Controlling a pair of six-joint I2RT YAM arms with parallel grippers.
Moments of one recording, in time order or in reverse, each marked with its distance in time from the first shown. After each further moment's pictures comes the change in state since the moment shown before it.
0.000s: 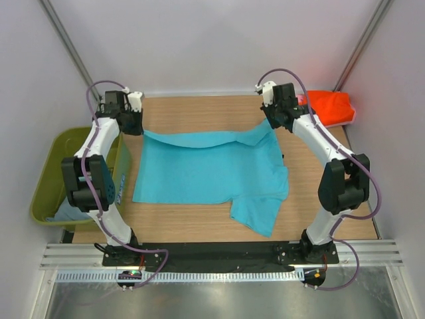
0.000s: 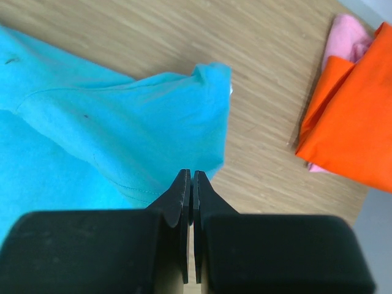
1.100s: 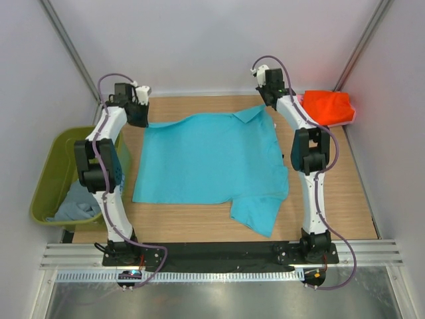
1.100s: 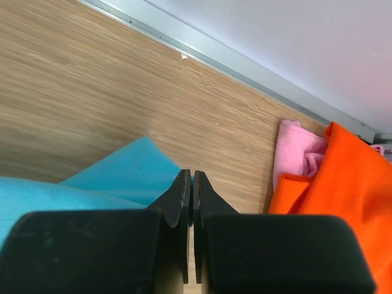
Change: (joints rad) left arm -0.030 0.269 0.274 -0.027 -0.018 0.026; right arm -0.069 0.675 0.671 0.109 0.086 -0.098
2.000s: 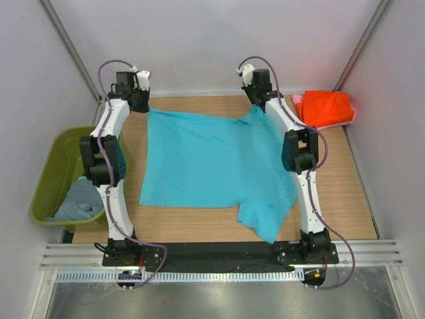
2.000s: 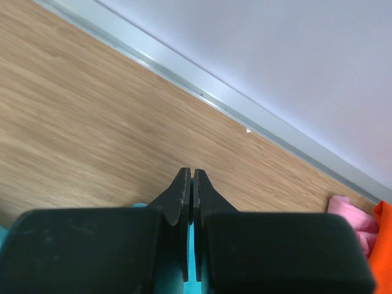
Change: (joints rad) left arm -0.029 0.105 0.188 0.065 -0.042 -0.037; right arm 0.058 0.095 0.107 0.088 -0.126 0.004
